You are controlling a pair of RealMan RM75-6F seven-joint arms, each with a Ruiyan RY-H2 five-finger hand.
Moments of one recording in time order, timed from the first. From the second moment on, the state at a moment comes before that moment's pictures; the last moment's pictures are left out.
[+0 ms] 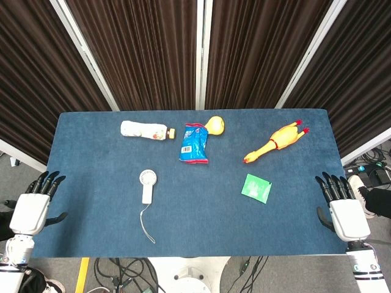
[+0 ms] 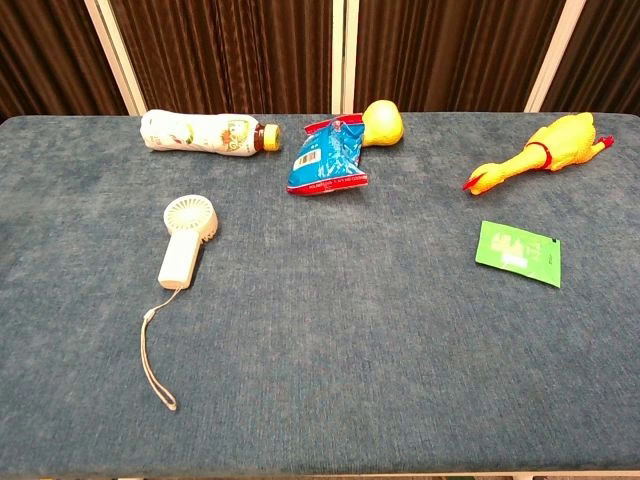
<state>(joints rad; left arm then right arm) -0.14 -1.21 -0.04 -1.56 1.50 1.44 0.15 0.13 -1.16 0.04 -1.59 -1.52 1.41 -0.13</state>
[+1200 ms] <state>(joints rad) -0.25 -1.31 0.02 -1.59 1.61 1.26 0.23 0.13 -1.11 0.06 -1.70 -1.50 1.41 -0.15</state>
